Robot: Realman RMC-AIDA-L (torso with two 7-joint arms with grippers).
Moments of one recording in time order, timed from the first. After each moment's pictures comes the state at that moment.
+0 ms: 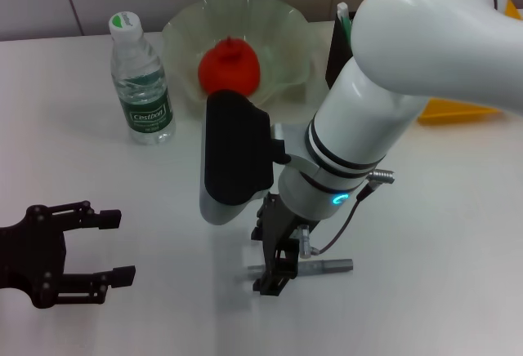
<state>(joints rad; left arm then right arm) -0.39 -2.02 0.71 0.81 2.09 1.83 -1.27 0.86 2.09 -1.96 -1.12 -2.37 -1.33 2.40</state>
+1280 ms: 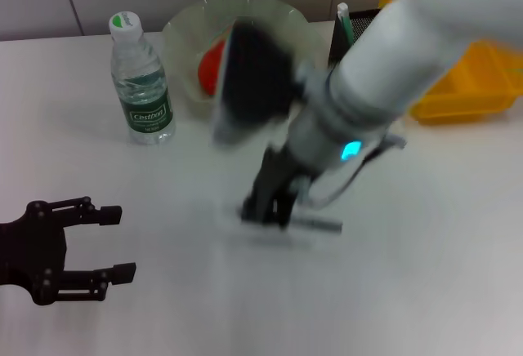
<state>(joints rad) -0.40 -2.02 0.71 0.82 2.08 1.84 -1.26 0.82 2.08 -1.74 -1.20 -2.38 -1.38 2.40</state>
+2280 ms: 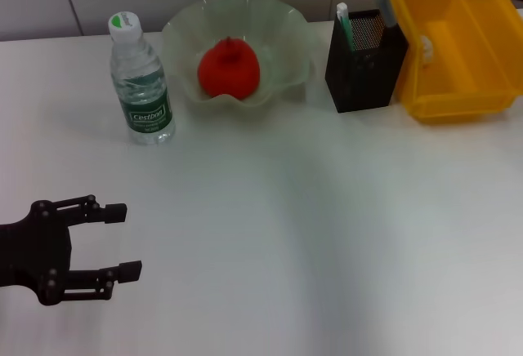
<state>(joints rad) -0.39 -2.04 0.69 0.81 2.07 1.84 -1.24 0.62 2.08 -0.83 -1.18 -2.00 -1.22 1.81</state>
